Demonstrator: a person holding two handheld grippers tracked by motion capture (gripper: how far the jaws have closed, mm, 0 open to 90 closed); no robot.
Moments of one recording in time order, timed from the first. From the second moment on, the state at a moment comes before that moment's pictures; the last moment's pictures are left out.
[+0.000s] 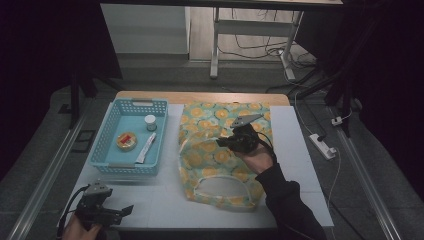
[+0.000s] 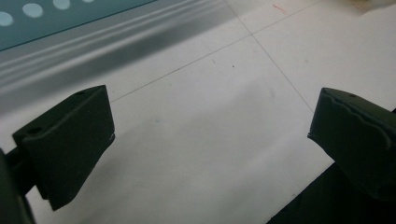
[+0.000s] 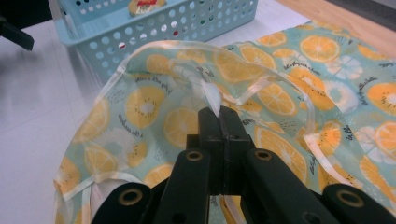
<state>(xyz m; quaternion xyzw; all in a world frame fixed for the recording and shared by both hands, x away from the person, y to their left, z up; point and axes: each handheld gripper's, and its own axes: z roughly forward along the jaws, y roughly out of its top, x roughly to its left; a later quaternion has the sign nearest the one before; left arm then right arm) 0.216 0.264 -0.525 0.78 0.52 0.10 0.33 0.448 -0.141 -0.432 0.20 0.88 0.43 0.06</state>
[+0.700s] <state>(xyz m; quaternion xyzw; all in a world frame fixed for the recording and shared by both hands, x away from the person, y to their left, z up) 0.216 0.269 -0.524 0.77 0.52 0.09 0.35 0.452 -0.145 -0.424 0.21 0.87 0.43 0.07</state>
